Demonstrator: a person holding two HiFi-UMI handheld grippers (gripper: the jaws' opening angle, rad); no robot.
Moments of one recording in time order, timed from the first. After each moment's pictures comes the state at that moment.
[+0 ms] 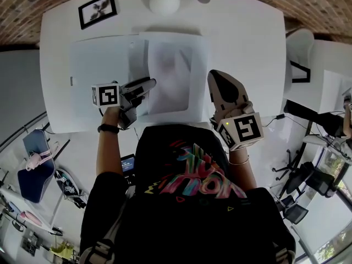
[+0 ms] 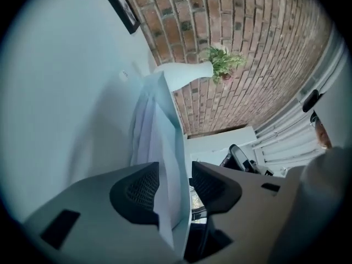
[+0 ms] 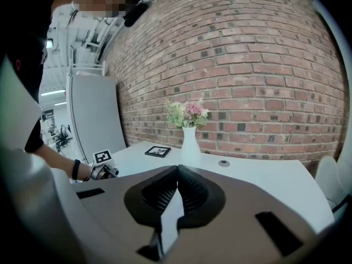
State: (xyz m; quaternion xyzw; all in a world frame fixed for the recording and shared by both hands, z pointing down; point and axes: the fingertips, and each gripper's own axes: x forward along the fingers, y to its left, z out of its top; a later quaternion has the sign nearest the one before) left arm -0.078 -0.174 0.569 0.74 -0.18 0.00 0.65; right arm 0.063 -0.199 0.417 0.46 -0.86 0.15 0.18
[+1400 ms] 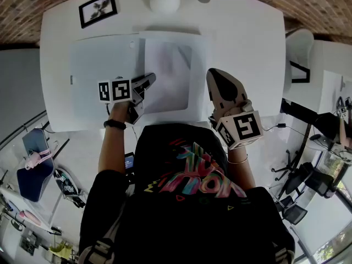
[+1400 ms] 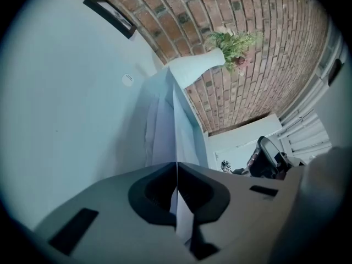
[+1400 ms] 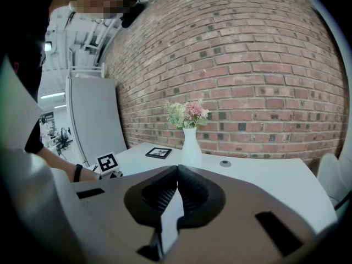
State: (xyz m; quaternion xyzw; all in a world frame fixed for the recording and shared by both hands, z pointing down) left arm -0.070 -0.184 0.595 0.73 -0.27 0.08 0.62; right arm 0.061 -0.201 0.414 0.46 -0.86 0.16 0.17
